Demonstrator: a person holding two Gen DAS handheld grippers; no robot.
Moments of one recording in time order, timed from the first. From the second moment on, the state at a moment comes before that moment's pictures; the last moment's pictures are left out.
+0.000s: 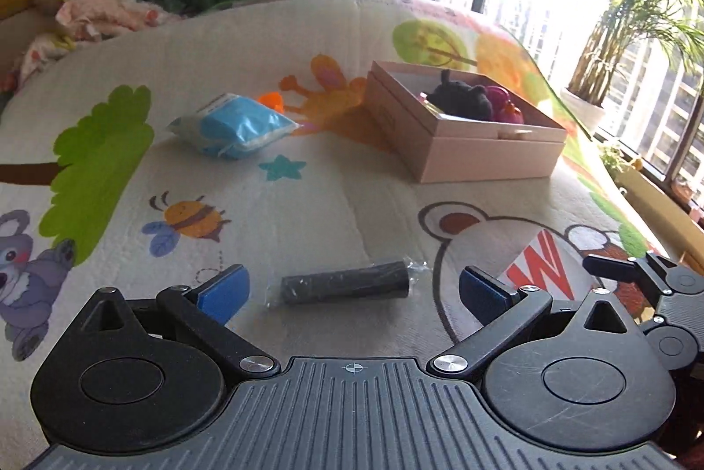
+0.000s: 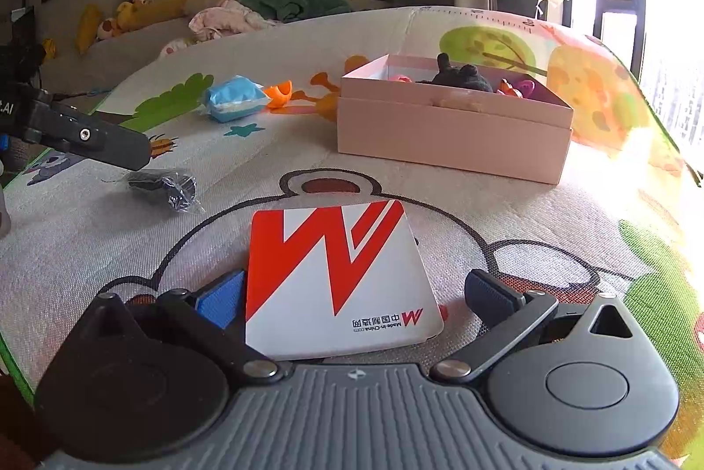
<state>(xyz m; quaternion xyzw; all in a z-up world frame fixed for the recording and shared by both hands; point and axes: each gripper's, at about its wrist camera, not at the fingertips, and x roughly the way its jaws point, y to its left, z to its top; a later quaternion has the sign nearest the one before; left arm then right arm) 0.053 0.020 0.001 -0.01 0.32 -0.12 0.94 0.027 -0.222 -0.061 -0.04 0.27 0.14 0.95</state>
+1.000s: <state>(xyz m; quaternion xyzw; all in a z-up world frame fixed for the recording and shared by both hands) 0.122 -0.018 -0.027 0.01 0.34 -0.03 0.94 0.020 -0.220 -0.065 -0.04 0.25 0.13 0.96</state>
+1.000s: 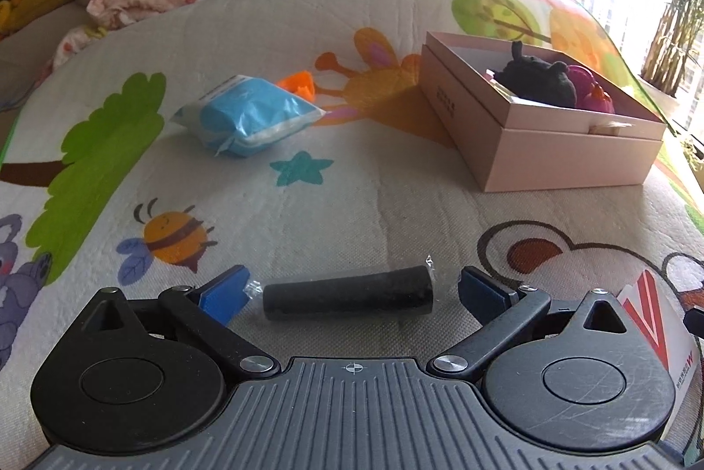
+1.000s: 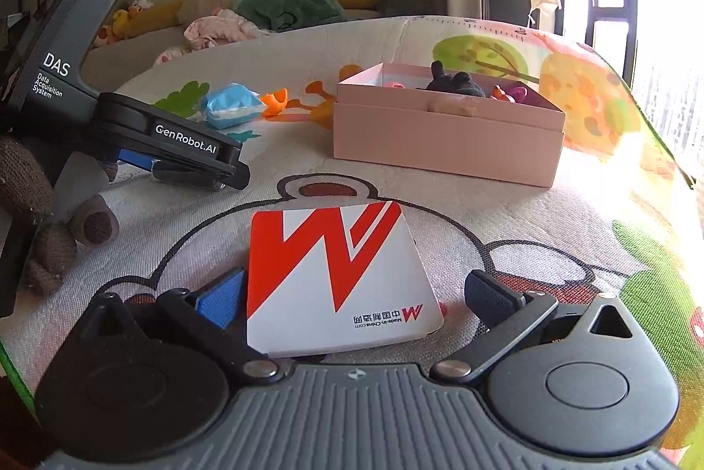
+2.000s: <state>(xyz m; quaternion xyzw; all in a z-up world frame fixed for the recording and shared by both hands) 0.032 0.001 0.022 0.02 0.28 -0.12 0.95 0.027 -0.223 0.003 -0.11 0.32 0.17 0.93</state>
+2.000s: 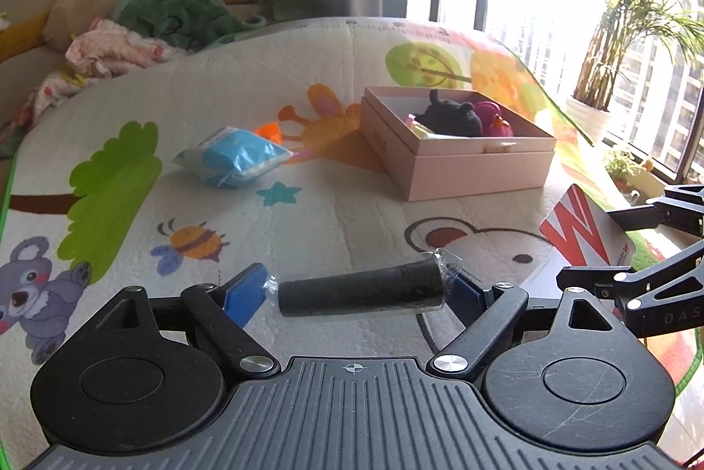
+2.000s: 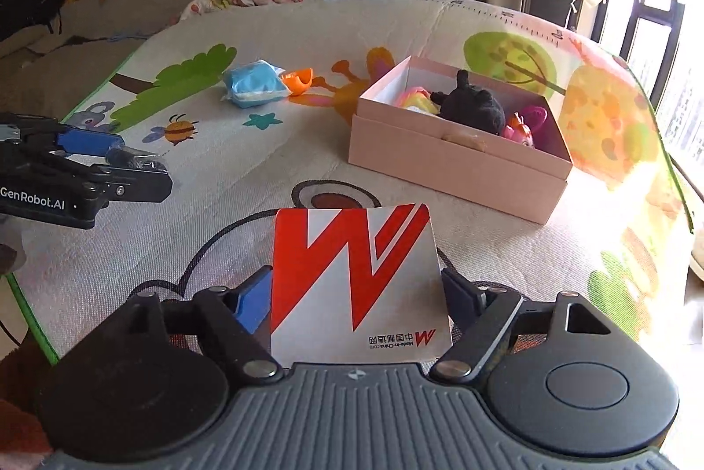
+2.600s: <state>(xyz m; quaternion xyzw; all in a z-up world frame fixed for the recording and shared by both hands) 0.101 -0.083 0.073 0.10 0.21 -0.20 0.95 0.055 -0.301 0.133 -0.07 0.20 0.12 0.97</state>
